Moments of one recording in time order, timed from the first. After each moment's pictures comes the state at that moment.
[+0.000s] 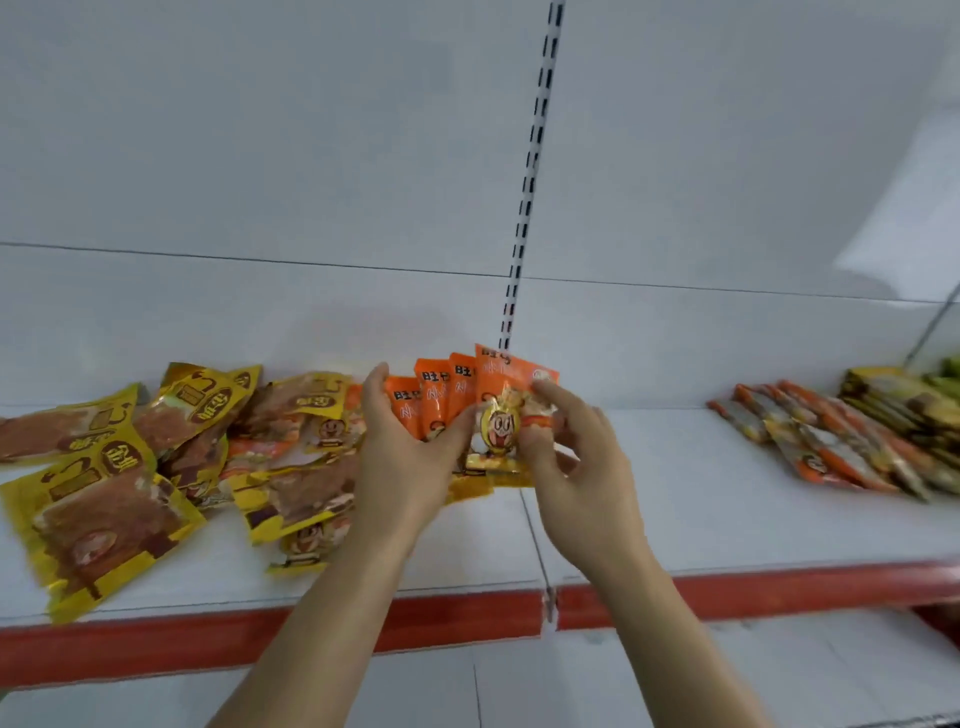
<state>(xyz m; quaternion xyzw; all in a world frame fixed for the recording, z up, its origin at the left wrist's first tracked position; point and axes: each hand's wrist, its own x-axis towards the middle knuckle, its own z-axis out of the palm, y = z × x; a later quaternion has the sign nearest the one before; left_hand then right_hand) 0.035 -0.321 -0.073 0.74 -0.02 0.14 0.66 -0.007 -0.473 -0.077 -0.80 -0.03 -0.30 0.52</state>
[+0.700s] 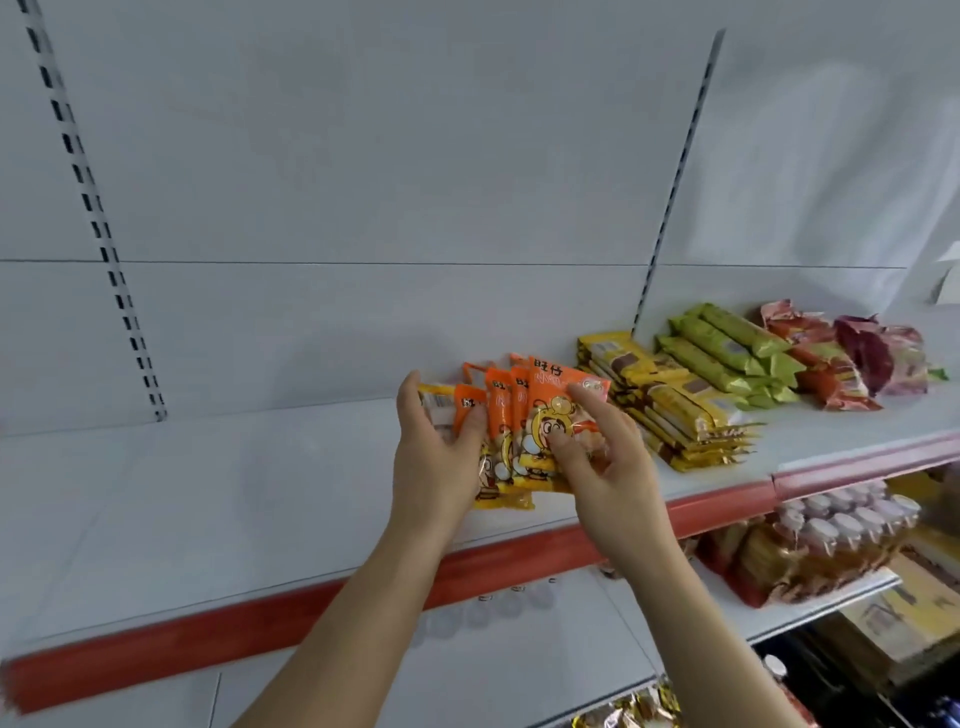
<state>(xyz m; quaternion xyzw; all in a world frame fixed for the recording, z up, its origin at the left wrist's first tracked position) -0.013 -0.719 -0.087 0.74 -0.09 0.06 0.66 -0.082 -0.865 -0.098 -0.81 0.07 -0.32 0.49</state>
